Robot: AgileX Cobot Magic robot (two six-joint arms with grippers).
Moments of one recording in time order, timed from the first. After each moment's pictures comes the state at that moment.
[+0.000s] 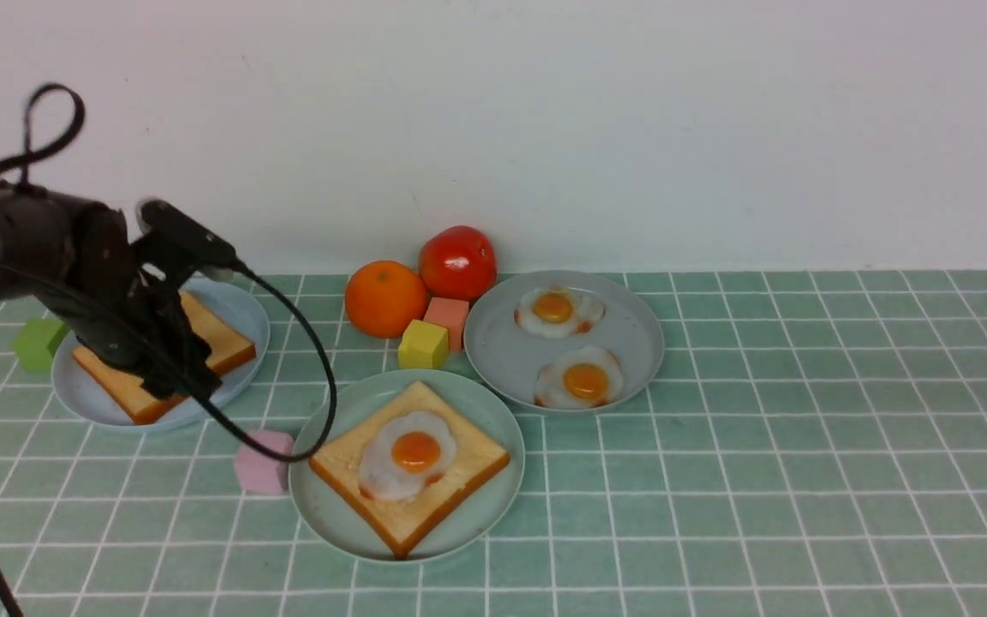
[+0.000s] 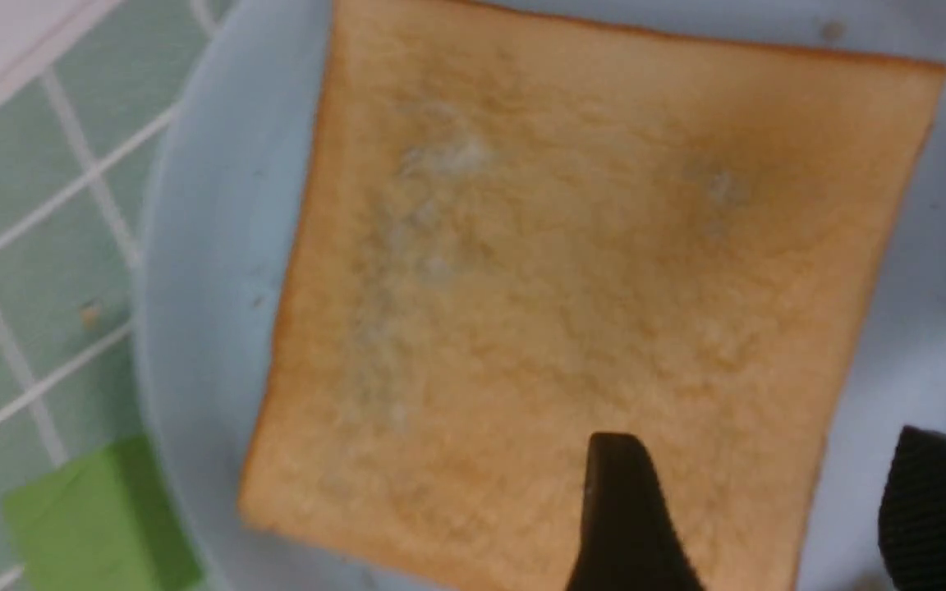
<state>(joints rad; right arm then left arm) 0.32 0.76 -1.07 0.32 1.11 -0.13 -0.04 1.99 -1.32 0.20 0.45 0.38</state>
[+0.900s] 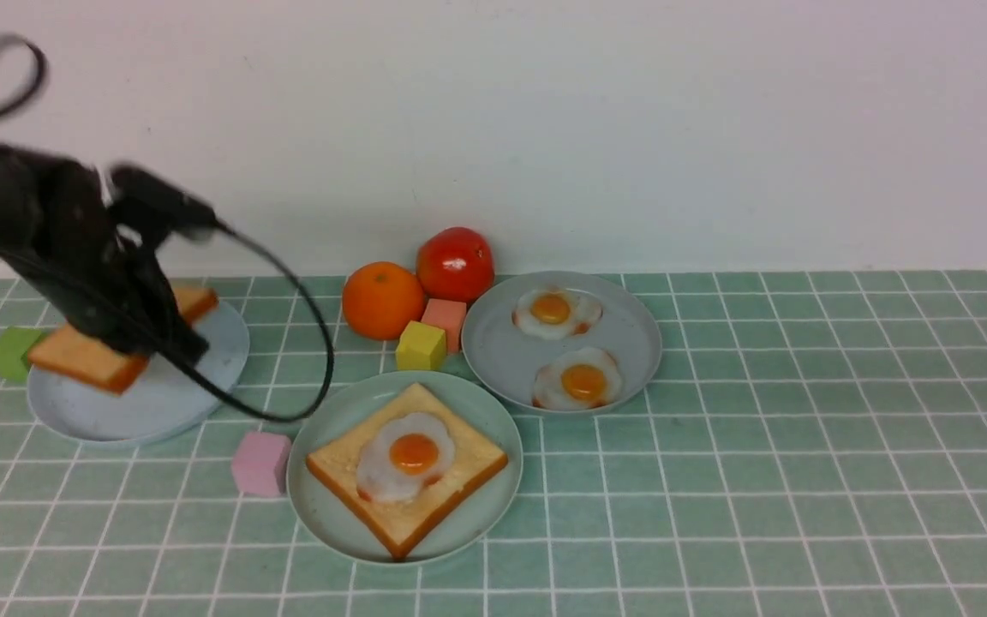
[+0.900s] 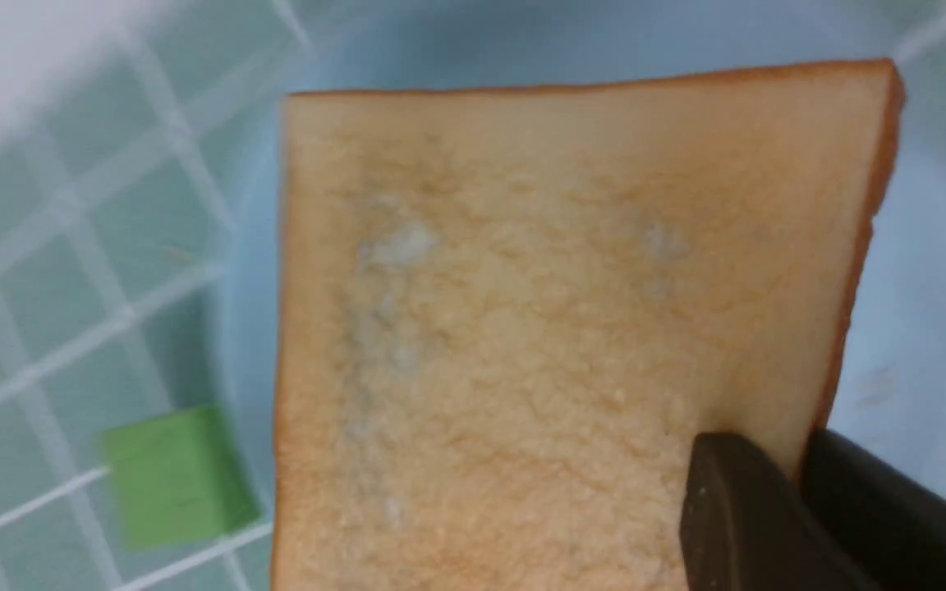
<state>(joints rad) 0.32 0.76 -1.07 0.44 1.12 -0.18 -0.07 1.81 -1.33 0.16 0.58 0.29</state>
